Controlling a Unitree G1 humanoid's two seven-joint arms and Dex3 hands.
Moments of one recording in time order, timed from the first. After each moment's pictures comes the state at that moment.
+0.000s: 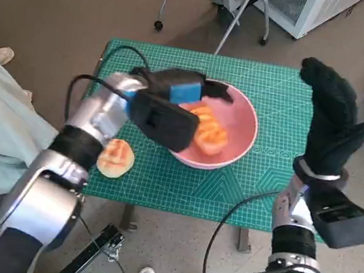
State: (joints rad) left arm -1.10 0.39 -0.33 0.83 0.40 -0.46 -0.56; right arm -0.80 -0.11 -0.26 0.91 0.31 -1.14 0.44
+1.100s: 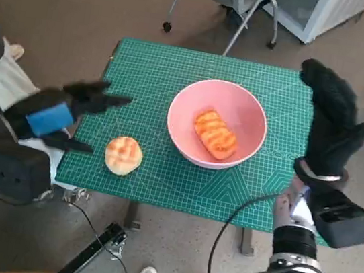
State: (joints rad) left arm -0.34 0.83 0.03 -0.03 0.21 -0.16 -0.75; right arm -0.79 -0.10 -0.25 0.92 0.32 -1.13 0.46
